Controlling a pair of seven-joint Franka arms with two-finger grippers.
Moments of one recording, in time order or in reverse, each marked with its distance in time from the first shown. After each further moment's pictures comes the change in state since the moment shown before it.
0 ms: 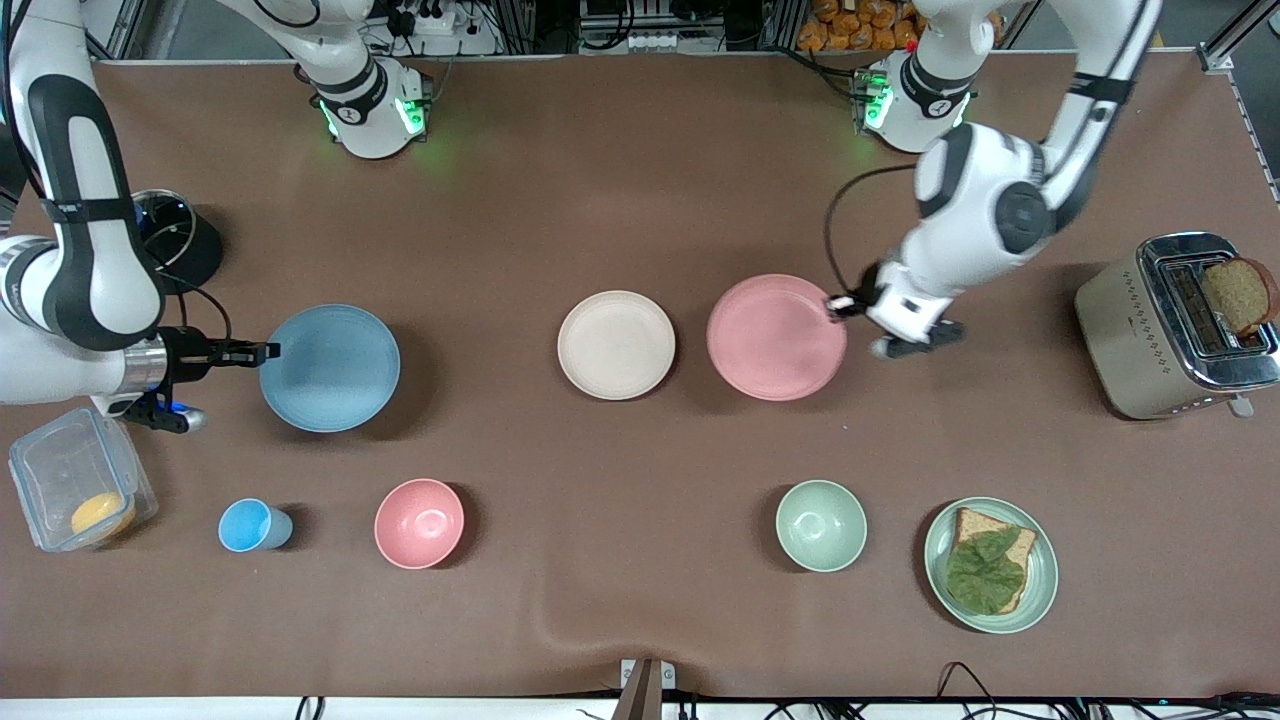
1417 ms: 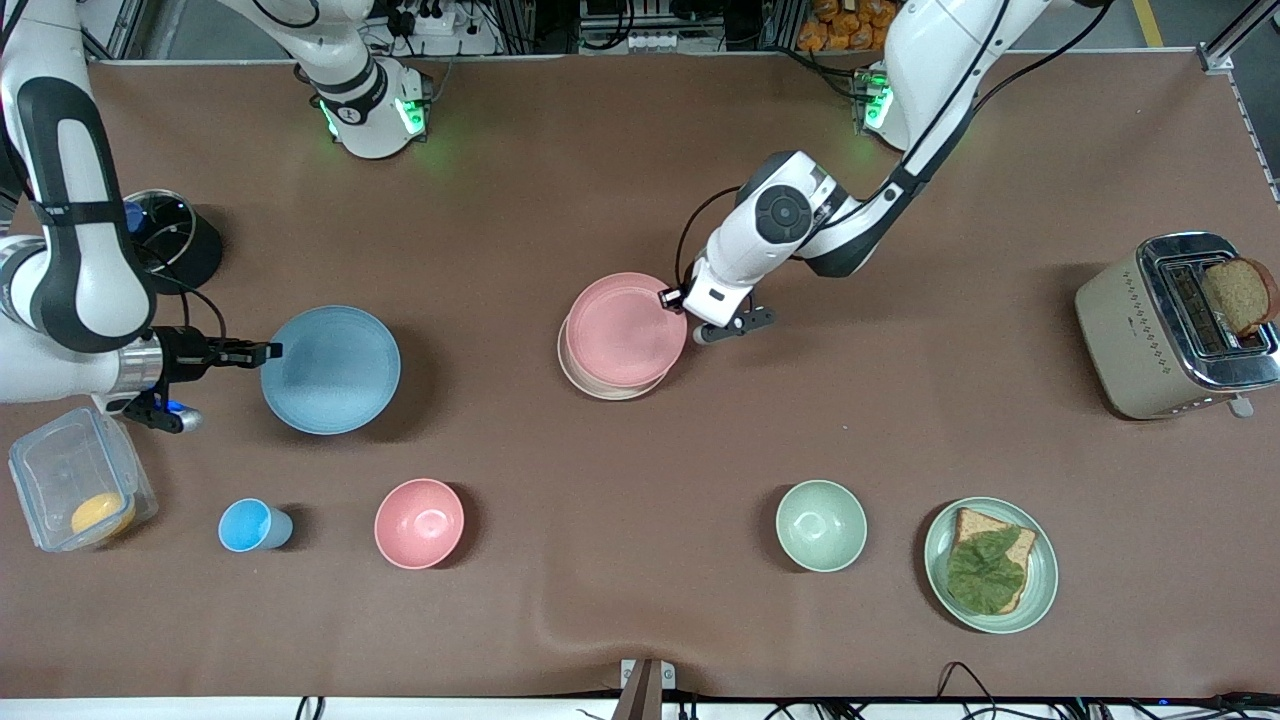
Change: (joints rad) left arm -0.435 0.391 0.110 0.188 0.243 0.301 -0.475; right arm -0.004 0.005 -0.011 -0.003 0.036 0.000 0.000
